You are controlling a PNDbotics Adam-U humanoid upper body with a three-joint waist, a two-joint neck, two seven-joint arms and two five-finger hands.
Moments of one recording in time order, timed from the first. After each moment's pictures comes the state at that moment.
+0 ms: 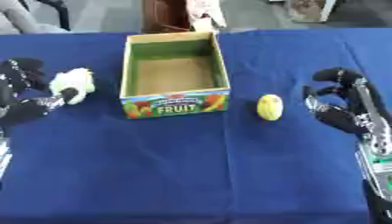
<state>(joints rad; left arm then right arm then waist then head) -0.17 0.35 0.03 -1.80 -0.05 0.11 0.16 -0.38 -0.33 -0.02 -1.44 0.14 -0.21 0.09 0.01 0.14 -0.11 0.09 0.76</state>
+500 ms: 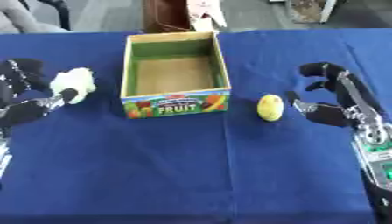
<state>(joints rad) -0.17 0.35 0.02 -1.80 -0.05 0.11 0.16 -0.46 -0.37 0.03 -1.38 0.20 -0.23 0.20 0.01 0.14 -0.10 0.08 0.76</state>
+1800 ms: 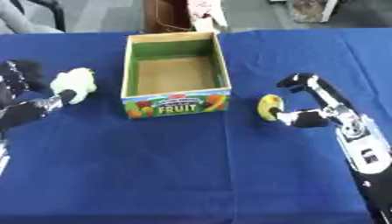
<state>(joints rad) -0.17 0.35 0.02 -1.80 -0.05 0.11 0.15 -0.55 -0.39 0.11 -1.17 0.36 -0.29 0.25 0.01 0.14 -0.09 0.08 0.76</state>
